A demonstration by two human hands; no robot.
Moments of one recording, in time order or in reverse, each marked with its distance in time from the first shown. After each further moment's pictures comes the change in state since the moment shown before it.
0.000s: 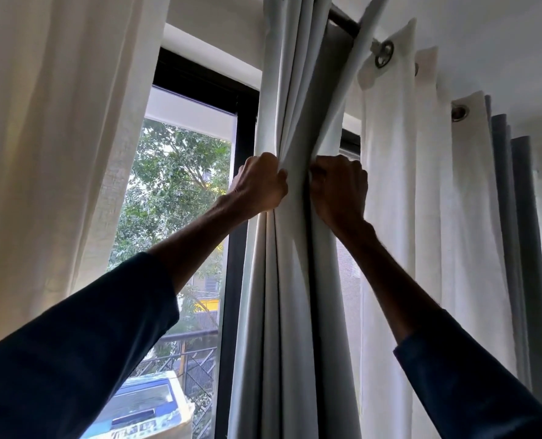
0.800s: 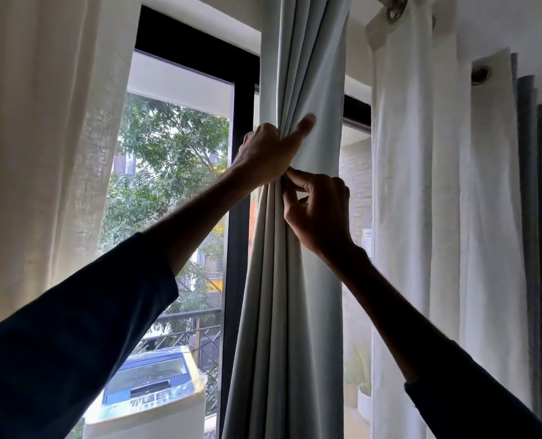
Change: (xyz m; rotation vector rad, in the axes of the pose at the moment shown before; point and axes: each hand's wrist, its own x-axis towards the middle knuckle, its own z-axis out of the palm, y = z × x) left_hand -0.003 0.016 0.012 -0.262 -0.038 -0.174; right_hand -0.072 -0.016 0.011 0.330 -0.069 -0.083
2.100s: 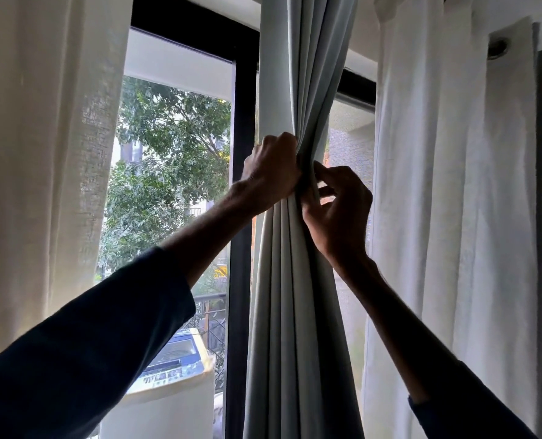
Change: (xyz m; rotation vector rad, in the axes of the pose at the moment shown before) left_hand -0.034 -0.008 0.024 0.343 0.025 0.123; right_hand -0.029 0.021 0.001 0.145 0.238 0.125
